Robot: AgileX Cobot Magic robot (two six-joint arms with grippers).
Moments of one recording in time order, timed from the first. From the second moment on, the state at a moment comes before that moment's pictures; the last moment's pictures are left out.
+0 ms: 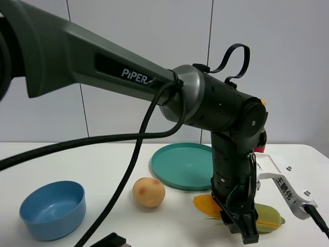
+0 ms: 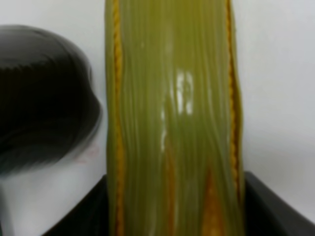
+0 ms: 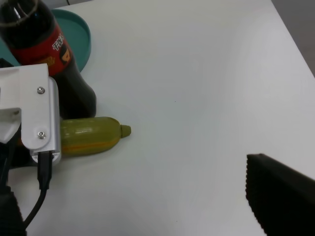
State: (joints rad) left arm -1.00 2.41 -1.91 0.10 0.82 0.48; right arm 0.03 0.00 -0.50 0.07 1.06 0.02
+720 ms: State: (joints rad) left arm -1.00 2.36 -1.91 0.10 0.95 0.47; right arm 0.03 0.00 -0.50 0.07 1.06 0.02
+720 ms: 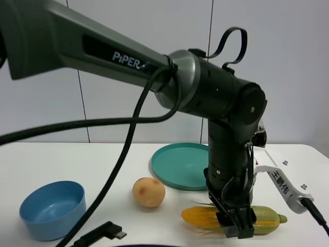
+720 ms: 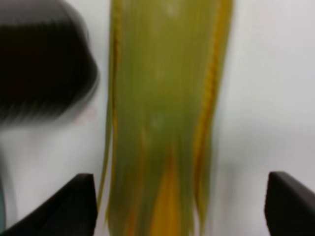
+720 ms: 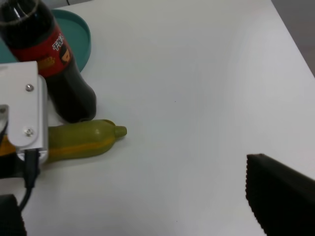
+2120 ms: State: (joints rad) left arm -0.40 0.98 -1.36 0.20 1.21 -0.02; right arm 0.03 0.00 -0.50 0.07 1.06 0.02
